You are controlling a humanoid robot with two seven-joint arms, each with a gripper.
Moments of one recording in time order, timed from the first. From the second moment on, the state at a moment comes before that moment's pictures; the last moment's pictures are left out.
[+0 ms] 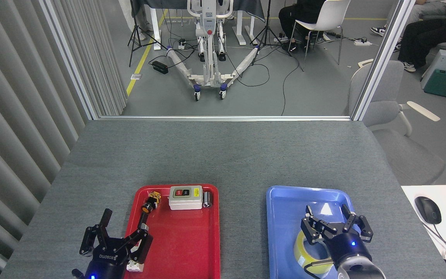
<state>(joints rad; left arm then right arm) 0.08 0.17 -0.13 -1.58 -1.22 -0.07 0.40 -0.01 -0.02 -0.05 -1.60 1.48 -0.07 0.26</state>
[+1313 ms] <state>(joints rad) 0.10 0.16 -0.05 -1.58 -1.31 -0.07 0.23 0.14 0.11 -0.11 -1.60 1.54 -0.07 -0.08</state>
